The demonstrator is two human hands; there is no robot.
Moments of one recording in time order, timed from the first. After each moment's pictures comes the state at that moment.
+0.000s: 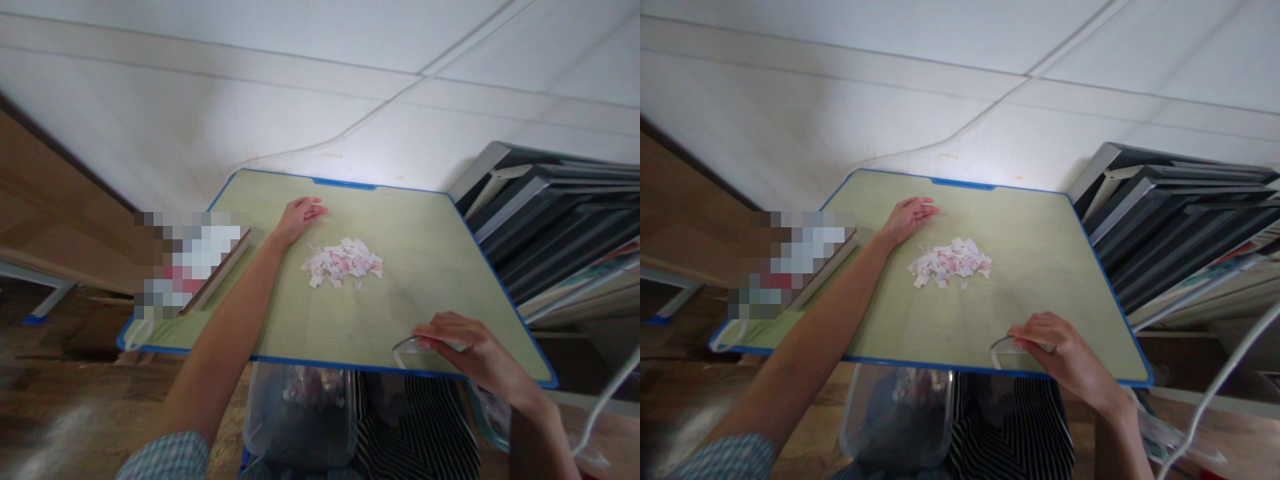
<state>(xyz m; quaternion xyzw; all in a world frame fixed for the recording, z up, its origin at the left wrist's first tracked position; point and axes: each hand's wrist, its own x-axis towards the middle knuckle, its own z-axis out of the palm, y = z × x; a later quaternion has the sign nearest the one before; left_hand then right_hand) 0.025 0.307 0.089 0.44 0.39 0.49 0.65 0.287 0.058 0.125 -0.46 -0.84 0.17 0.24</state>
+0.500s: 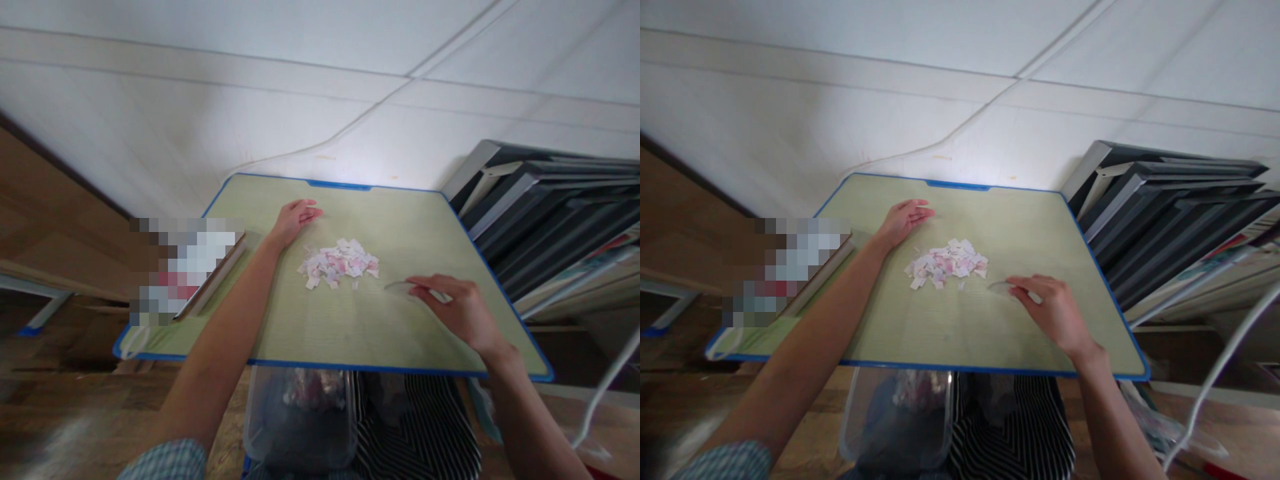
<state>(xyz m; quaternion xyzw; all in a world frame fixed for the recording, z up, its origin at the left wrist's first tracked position) 0.024 0.308 0.086 0.44 0.38 0.50 0.64 0.284 0.098 0.127 -0.56 -0.78 0.04 0.29</state>
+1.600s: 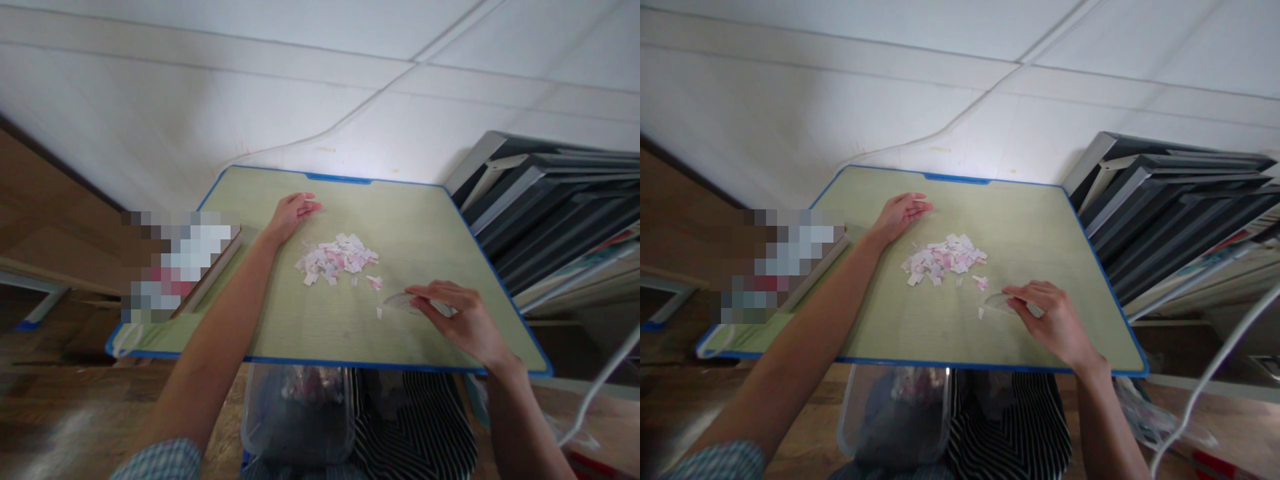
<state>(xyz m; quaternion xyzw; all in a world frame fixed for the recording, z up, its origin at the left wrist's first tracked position) 0.024 0.310 0.084 0.45 0.38 0.50 0.64 0.278 0.083 0.131 -0.52 -0.80 0.07 0.30</state>
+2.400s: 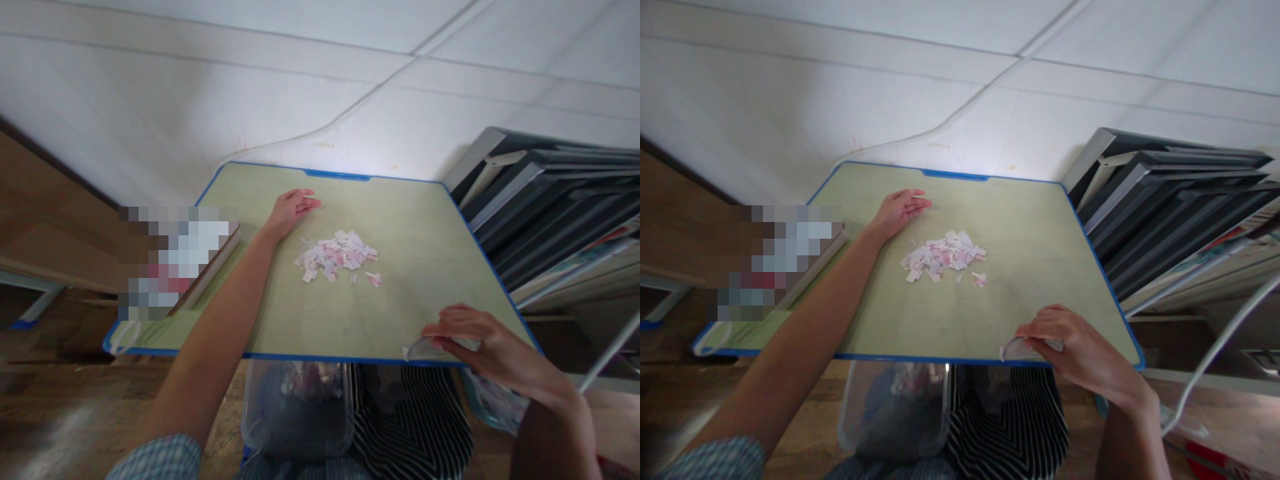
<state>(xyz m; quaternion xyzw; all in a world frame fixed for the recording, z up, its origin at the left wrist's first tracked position) 0.025 0.310 0.086 0.45 0.38 0.49 0.64 0.299 0.052 0.144 -0.46 -0.86 0.14 0.17</state>
